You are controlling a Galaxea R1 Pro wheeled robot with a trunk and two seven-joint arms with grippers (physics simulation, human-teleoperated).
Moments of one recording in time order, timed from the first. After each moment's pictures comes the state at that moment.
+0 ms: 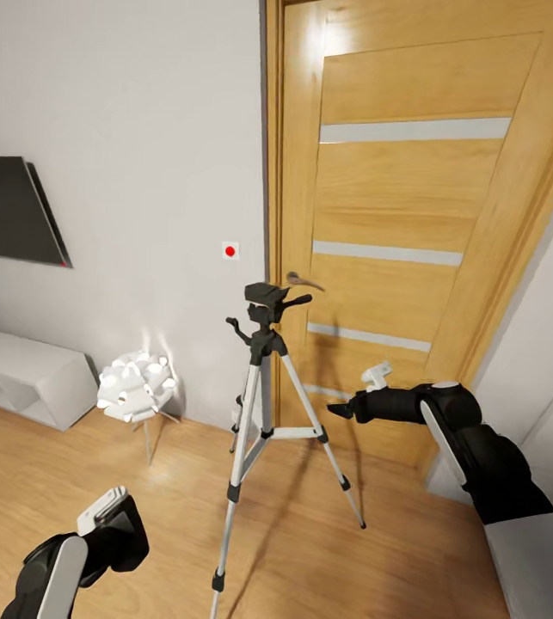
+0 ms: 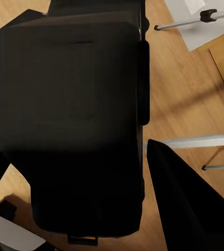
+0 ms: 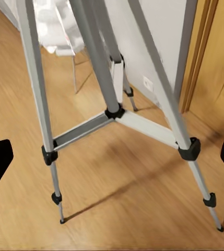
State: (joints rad) left arm -0.20 -0.05 0.37 -1.33 0.58 0.78 0.35; right arm -0.68 -0.21 0.16 -1.35 -0.03 0.90 0.69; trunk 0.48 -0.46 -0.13
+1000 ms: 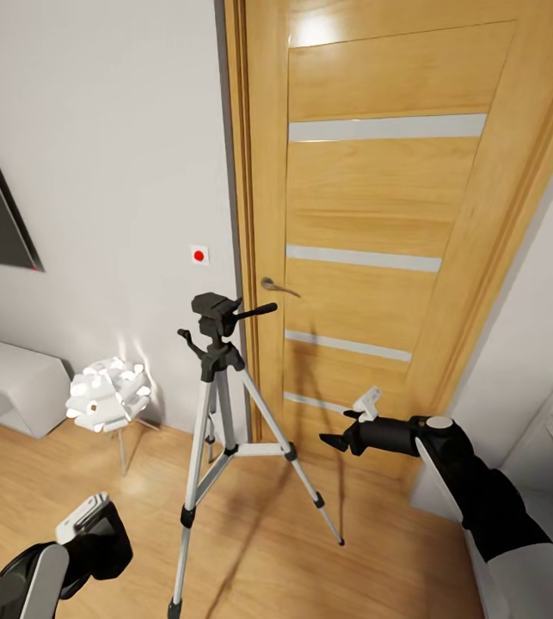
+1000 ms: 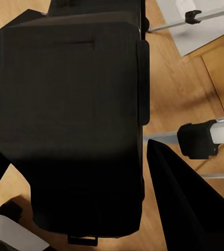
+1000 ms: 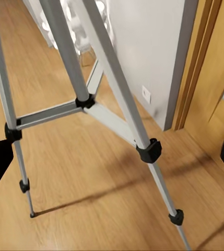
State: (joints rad) left arm -0.19 -0.04 0.44 -1.35 0.58 0.78 0.35; right arm -0.58 -0.20 0.18 -1.24 0.02 0.55 0.80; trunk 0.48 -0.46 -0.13
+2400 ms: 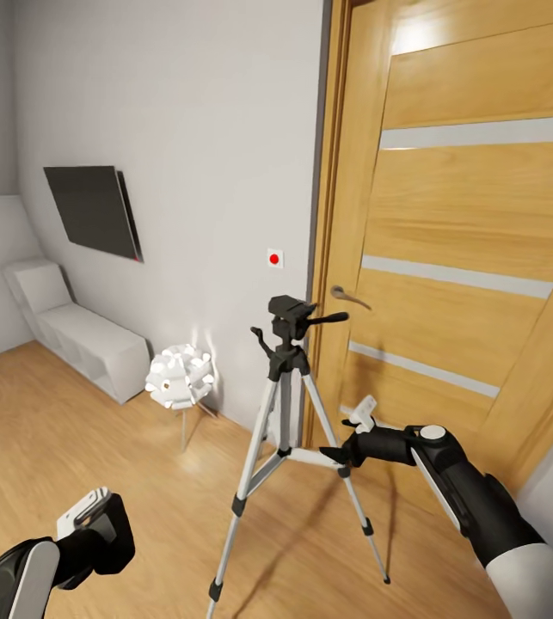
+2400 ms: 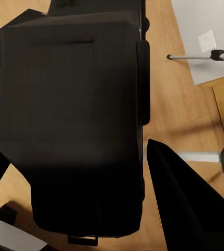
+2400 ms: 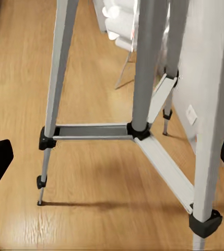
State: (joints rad) left arm -0.18 -0.01 0.43 -1.40 0.58 0.88 0.28; right arm -0.58 -0.21 0.23 -1.16 0.07 0.45 0.80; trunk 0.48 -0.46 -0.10
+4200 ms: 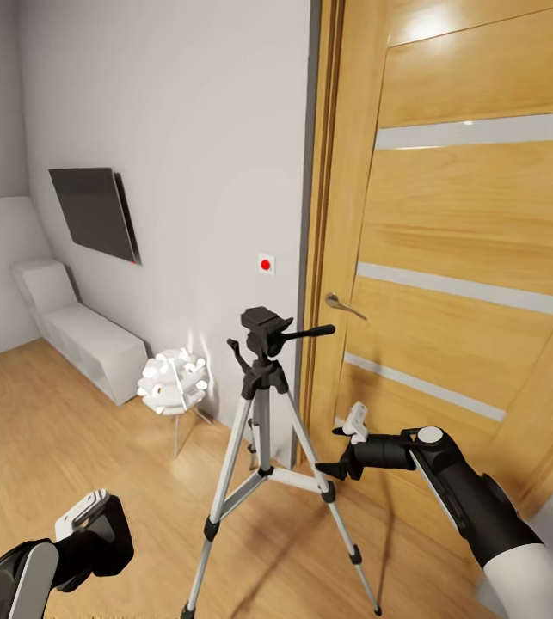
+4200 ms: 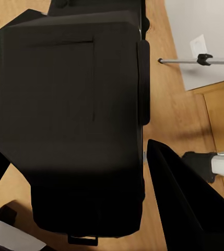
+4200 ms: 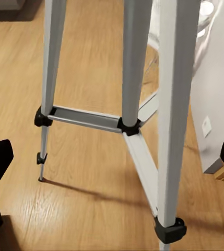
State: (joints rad) left arm -0.18 -0.01 0.44 -1.40 0.57 0.87 0.28; right arm -0.58 -0.20 0.23 -1.15 0.17 0.38 0.98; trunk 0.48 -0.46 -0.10
